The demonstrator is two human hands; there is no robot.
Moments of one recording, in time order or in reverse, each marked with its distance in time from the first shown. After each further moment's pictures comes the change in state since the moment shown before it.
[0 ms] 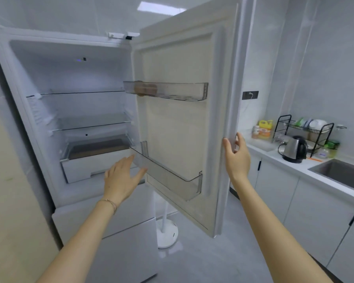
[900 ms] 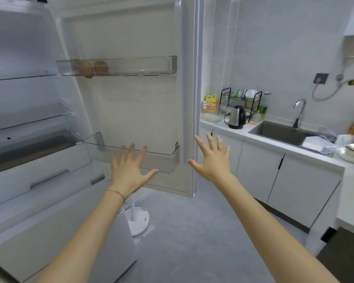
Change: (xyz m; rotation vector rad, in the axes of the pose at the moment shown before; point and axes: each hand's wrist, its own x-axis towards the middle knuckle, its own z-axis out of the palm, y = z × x) left_hand 0.007 0.072 0.073 0.286 -0.236 0.434; right_hand -0.062 0.022 -0.049 -1.053 -0.268 -0.074
